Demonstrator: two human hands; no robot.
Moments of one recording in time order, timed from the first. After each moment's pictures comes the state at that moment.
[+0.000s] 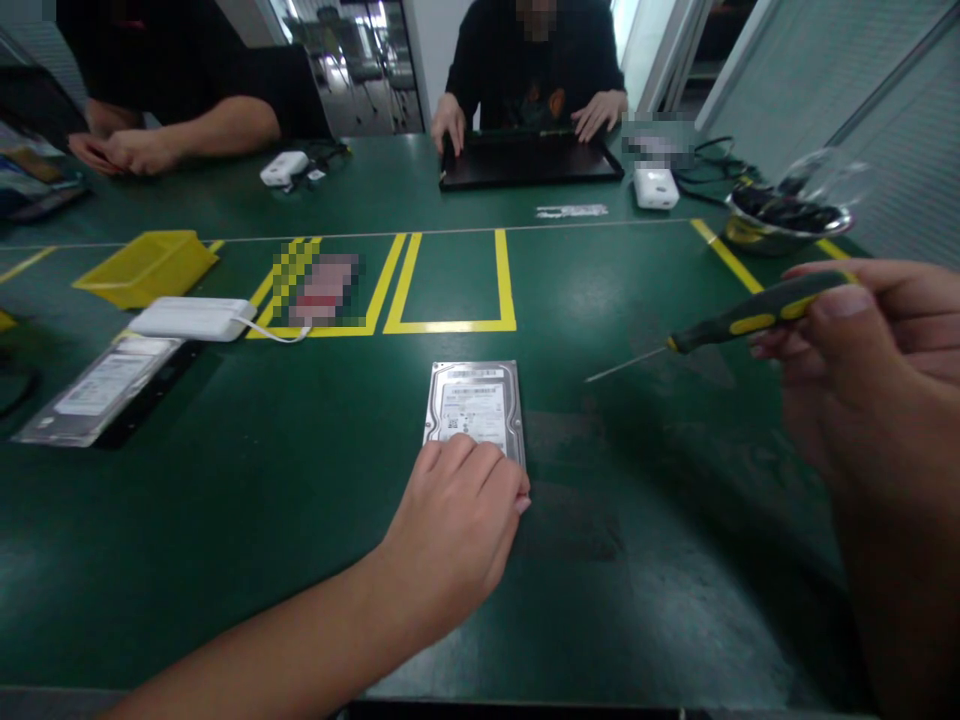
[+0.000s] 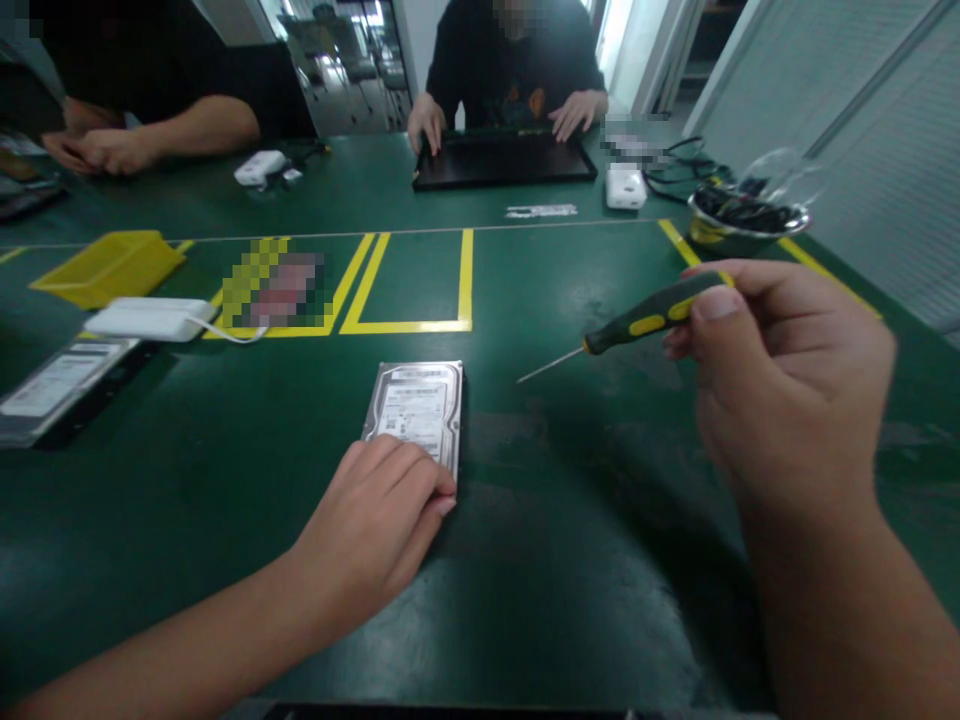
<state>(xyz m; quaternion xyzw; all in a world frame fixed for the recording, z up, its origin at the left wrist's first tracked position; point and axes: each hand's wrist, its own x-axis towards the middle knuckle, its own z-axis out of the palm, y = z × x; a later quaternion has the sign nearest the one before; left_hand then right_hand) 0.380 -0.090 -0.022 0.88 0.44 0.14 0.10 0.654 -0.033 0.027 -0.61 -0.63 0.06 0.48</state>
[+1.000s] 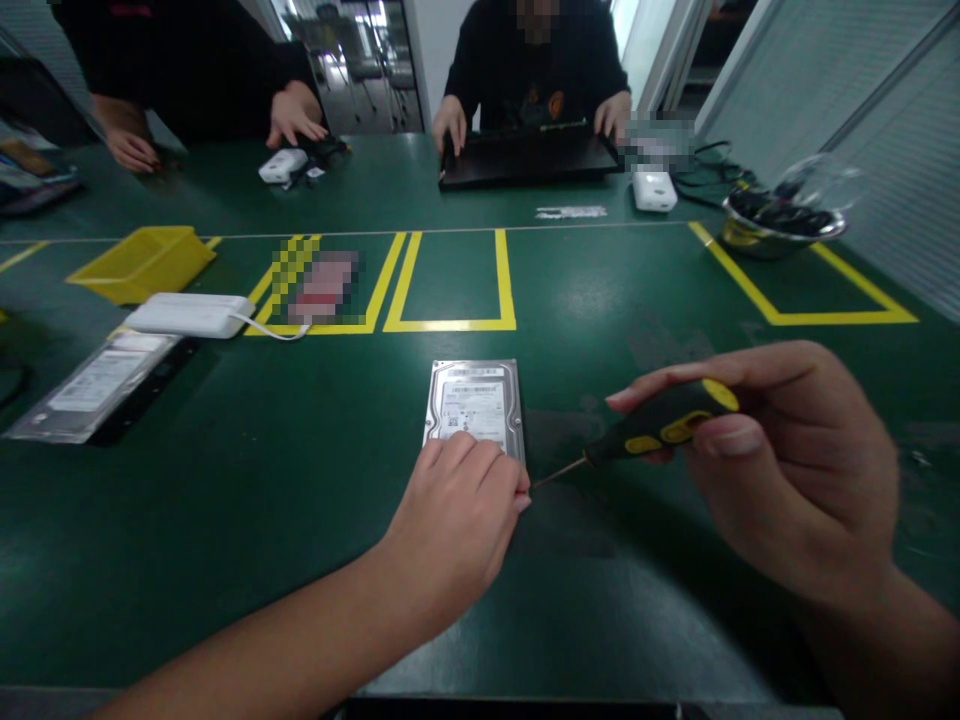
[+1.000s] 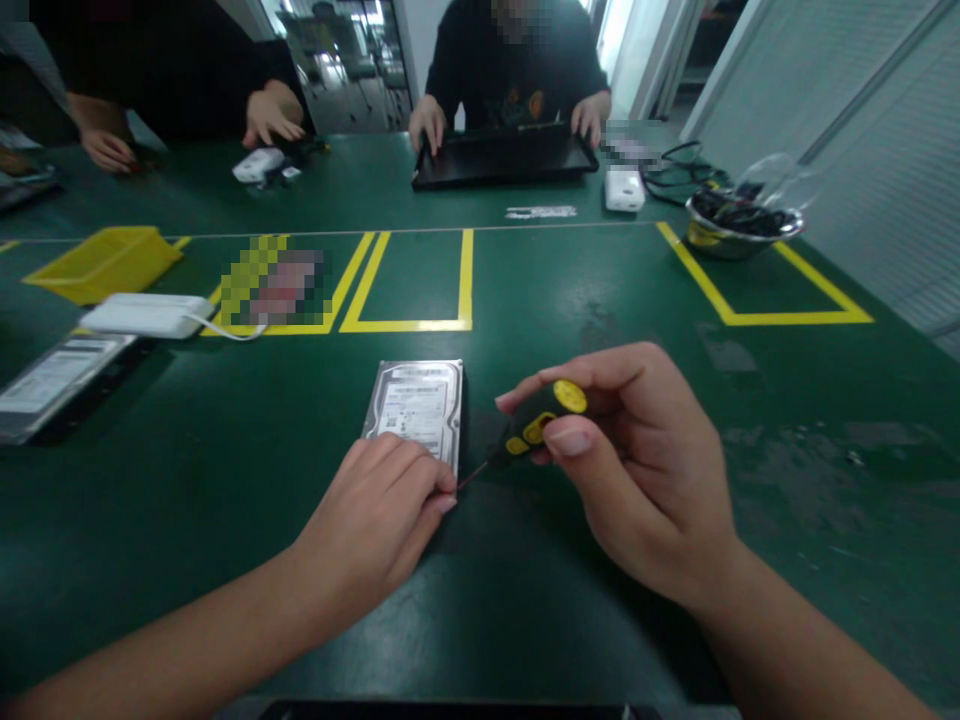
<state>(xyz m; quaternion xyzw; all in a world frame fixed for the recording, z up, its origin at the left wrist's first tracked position) 0.379 -0.090 -0.025 0.88 0.45 0.13 0.13 0.605 -0.072 0.019 -0.36 -0.68 0.31 0.55</state>
